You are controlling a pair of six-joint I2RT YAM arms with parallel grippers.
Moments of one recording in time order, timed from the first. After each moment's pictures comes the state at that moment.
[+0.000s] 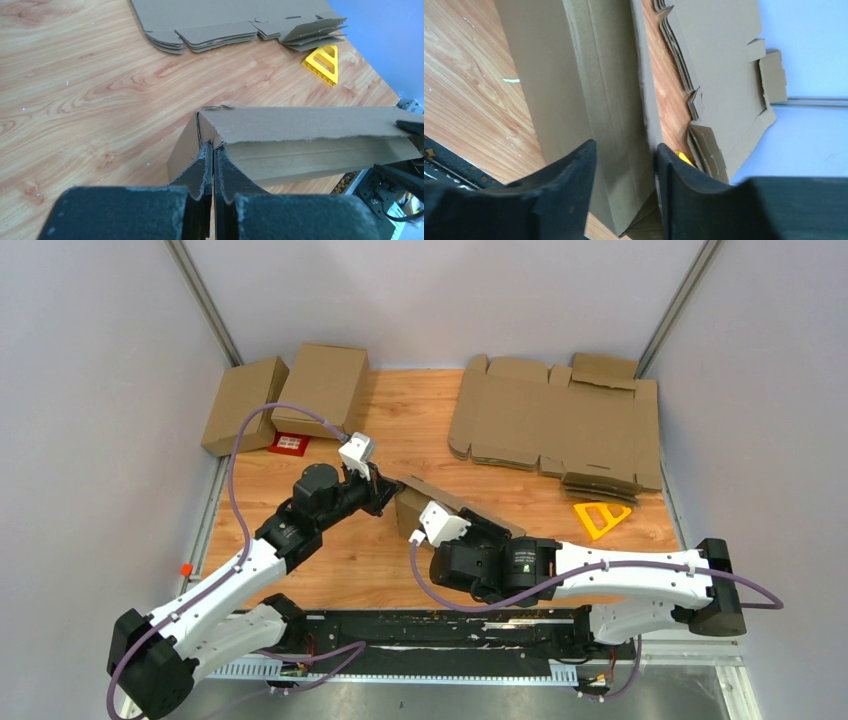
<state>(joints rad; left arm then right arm) -0.64 0.92 0.64 0.03 0.14 -0.30 1.46 1.26 1.15 -0.95 0.88 0.11</state>
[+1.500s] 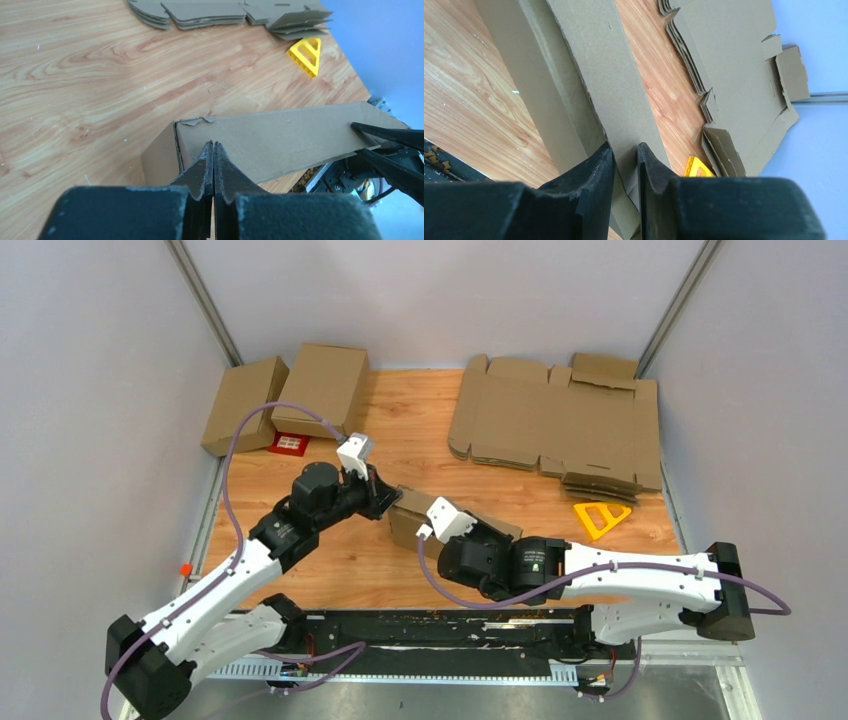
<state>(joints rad) -0.64 0.92 0.73 -0.17 0.16 -0.42 1.43 1.21 1.08 -0.86 0.85 0.13</state>
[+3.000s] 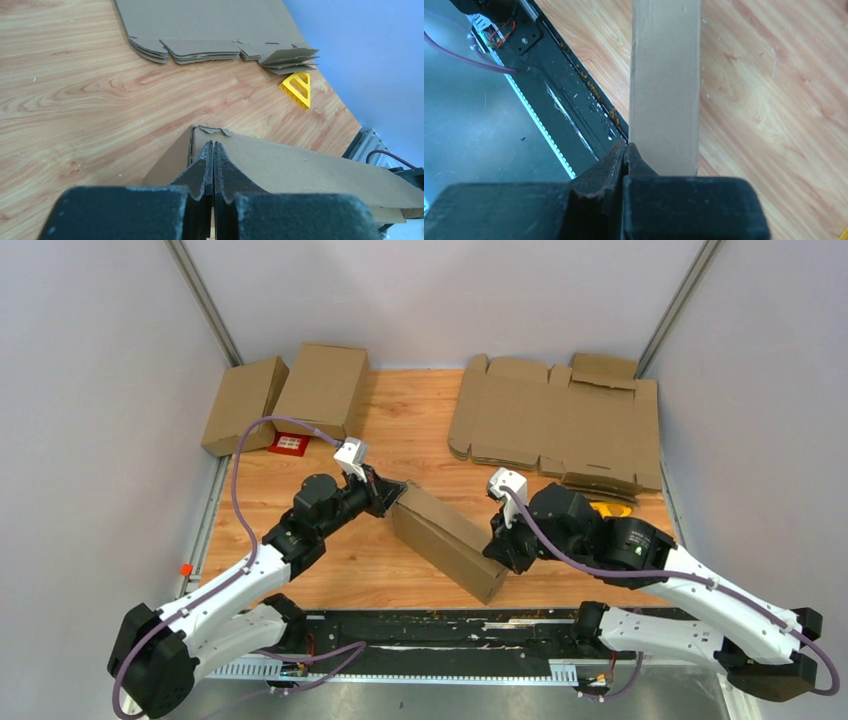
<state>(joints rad) -0.64 0.93 0.52 0.24 0.14 -0.47 1.07 0.87 1.10 -0.87 -0.02 0.25</state>
